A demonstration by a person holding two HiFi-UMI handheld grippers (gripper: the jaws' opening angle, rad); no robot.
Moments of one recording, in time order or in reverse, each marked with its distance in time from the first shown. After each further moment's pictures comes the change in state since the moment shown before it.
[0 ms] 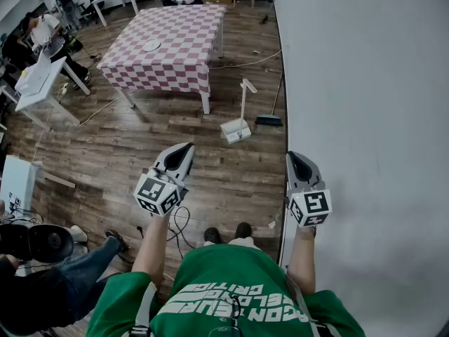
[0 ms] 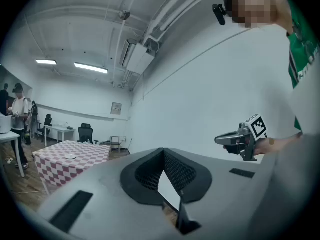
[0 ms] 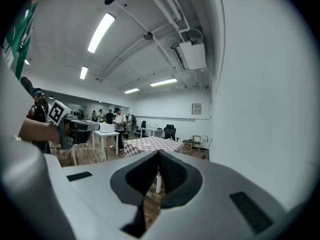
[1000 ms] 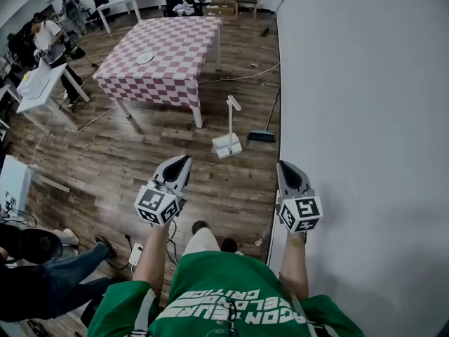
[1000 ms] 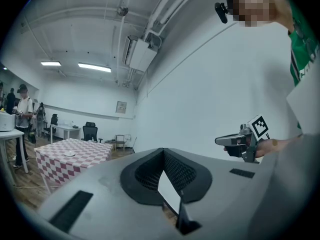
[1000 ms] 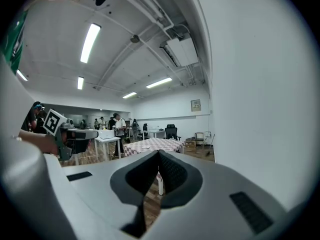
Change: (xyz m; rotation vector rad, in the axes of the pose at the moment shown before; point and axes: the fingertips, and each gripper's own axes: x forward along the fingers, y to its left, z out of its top) left arm 0.100 -0.044 -0.021 -0.015 0.029 0.081; right arm 0.024 -0.108 -0.035 0.118 -0.006 0.054
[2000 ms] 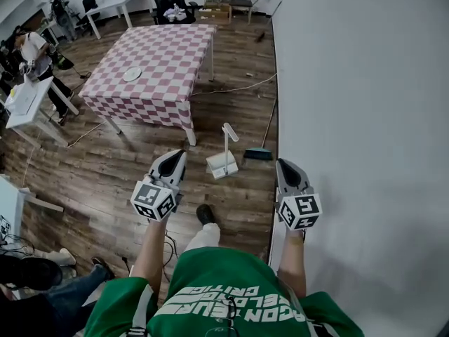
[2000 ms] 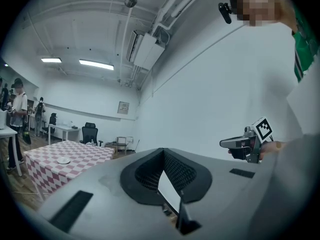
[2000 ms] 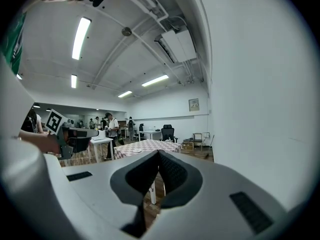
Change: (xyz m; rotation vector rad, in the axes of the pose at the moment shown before) left arm 0.162 0.136 0.027 -0.016 -0.020 0.012; right arm 0.176 -0.089 0.036 0.004 0.000 -0.019
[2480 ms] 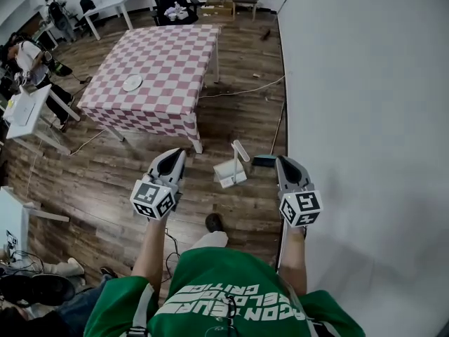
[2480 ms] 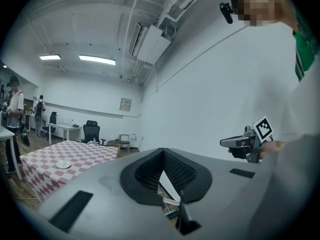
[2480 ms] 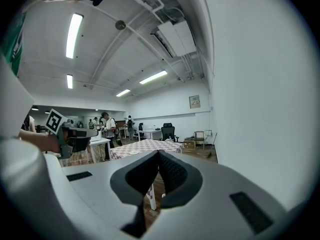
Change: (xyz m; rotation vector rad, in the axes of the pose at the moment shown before) left arm 0.083 0.115 0.000 0.001 0.037 0.014; right arm 0.141 -0.022 0.007 0.023 0.014 0.009
